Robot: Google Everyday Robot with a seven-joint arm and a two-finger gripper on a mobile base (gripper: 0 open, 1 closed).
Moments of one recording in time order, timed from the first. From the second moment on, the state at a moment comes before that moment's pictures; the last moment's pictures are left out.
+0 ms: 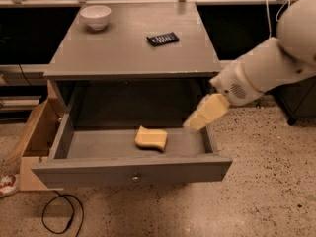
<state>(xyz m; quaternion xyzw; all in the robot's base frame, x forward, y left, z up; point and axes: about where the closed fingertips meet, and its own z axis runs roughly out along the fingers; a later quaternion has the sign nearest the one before) 0.506 -0.108 0.865 -0.48 0.82 0.16 0.27</state>
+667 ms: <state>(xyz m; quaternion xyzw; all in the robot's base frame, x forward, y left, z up) 0.542 -0.073 0.852 -0.45 0.82 0.19 0.31</state>
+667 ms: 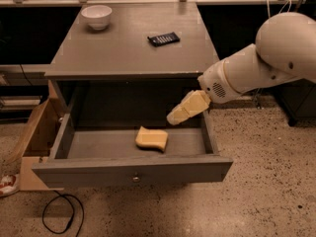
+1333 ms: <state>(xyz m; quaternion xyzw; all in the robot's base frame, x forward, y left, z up) 0.550 -0.037 0.761 -0.50 0.80 0.21 0.26</state>
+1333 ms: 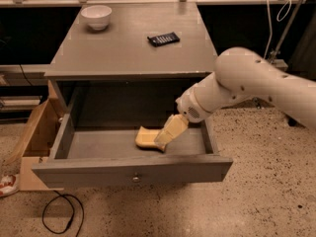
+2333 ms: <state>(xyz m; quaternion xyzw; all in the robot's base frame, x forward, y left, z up) 0.600 0.003 0.665 -0.51 0.79 0.19 0.26</state>
